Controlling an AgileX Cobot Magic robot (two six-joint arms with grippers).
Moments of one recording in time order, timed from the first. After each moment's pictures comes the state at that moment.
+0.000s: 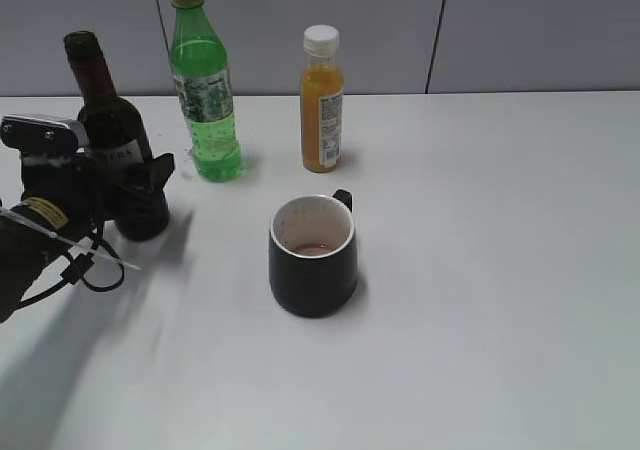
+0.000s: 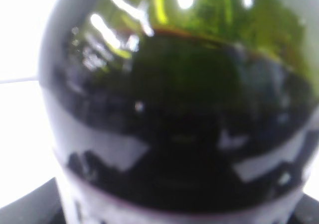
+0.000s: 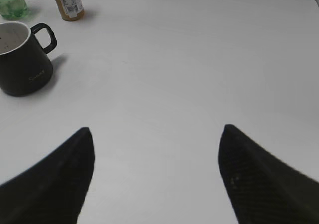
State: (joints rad) left arm -0.18 2.12 -0.65 0.05 -1.21 0.05; right arm 0.12 0.00 -0.42 0.09 0.94 -0.06
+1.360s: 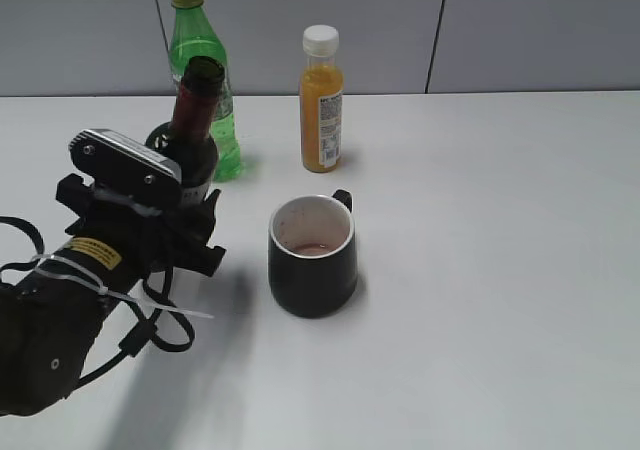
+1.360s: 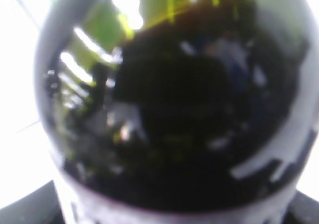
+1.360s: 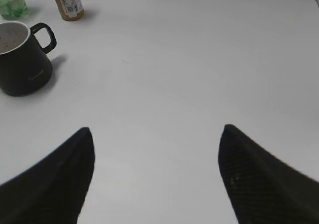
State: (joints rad) left arm -0.71 1.90 -0.49 -0.64 -1.13 0.64; right arm 0.12 0.00 -0.42 0.09 0.94 -0.06
